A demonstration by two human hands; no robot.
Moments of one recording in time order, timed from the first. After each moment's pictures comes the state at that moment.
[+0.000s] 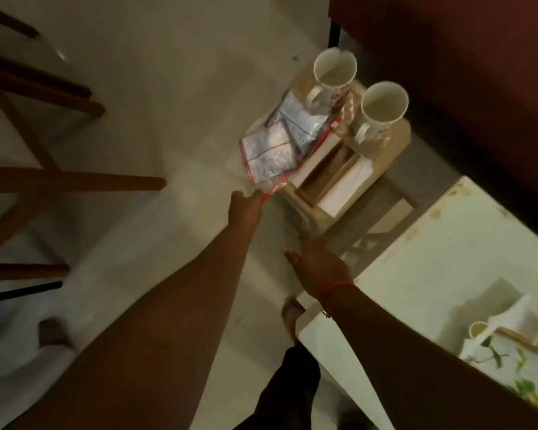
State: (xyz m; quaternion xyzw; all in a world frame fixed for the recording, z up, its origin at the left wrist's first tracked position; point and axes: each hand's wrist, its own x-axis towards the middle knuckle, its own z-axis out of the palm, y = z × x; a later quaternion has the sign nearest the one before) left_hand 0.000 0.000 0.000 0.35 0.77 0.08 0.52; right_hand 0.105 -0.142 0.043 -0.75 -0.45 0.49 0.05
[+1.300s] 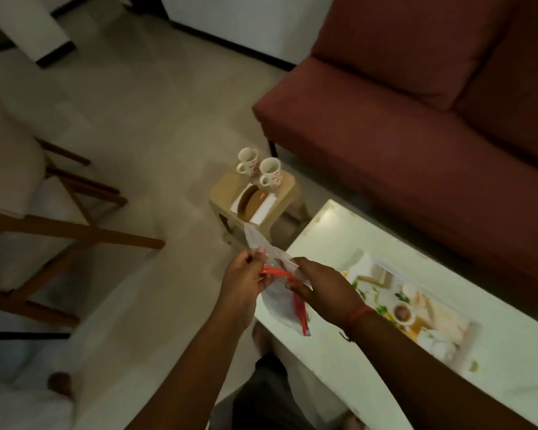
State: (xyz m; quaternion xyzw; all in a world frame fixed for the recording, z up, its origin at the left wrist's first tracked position) left_hand 0.076 -0.381 0.349 0.42 0.61 0.23 0.62; right_hand 0.224 -0.456 0.315 -0.69 -0.56 0.39 0.25
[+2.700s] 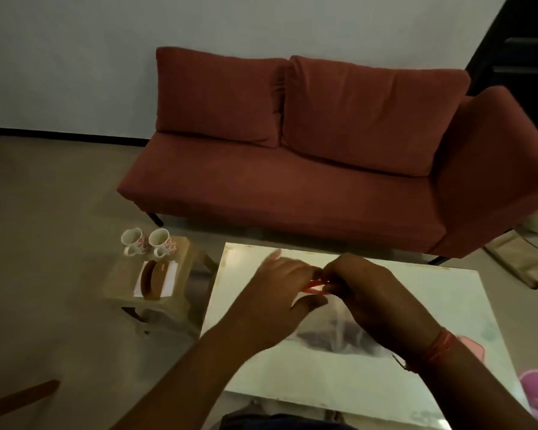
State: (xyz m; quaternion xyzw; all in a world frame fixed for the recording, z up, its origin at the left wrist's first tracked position) left_hand 0.174 -0.463 0.488 0.95 0.02 0.01 0.30; right_hand 0.267 -0.629 0.496 -0.84 -0.46 0.06 0.27
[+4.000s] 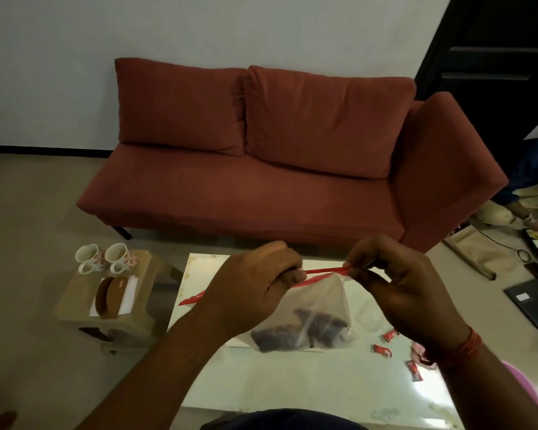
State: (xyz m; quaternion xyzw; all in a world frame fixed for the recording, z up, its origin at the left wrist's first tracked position) left_hand 0.239 -0.526 0.523 0.94 -0.06 0.11 0.30; right_hand 0.326 -0.740 0.534 -0.81 -0.38 -0.02 0.45
